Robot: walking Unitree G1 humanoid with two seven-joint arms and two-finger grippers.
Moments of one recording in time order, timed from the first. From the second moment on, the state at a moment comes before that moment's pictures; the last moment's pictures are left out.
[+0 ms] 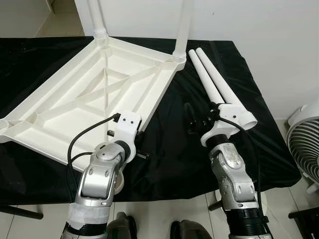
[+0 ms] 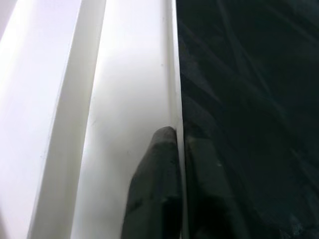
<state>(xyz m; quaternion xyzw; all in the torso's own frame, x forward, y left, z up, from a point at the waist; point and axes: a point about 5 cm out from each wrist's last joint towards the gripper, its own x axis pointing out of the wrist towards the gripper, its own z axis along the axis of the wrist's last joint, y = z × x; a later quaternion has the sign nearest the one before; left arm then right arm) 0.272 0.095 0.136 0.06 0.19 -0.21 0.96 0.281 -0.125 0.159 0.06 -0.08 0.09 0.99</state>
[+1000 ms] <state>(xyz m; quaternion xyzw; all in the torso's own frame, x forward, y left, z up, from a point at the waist) 0.260 0.130 0.177 0.21 0.07 -0.32 0.92 0.281 -0.123 0.159 0.06 -0.08 0.10 0.99</state>
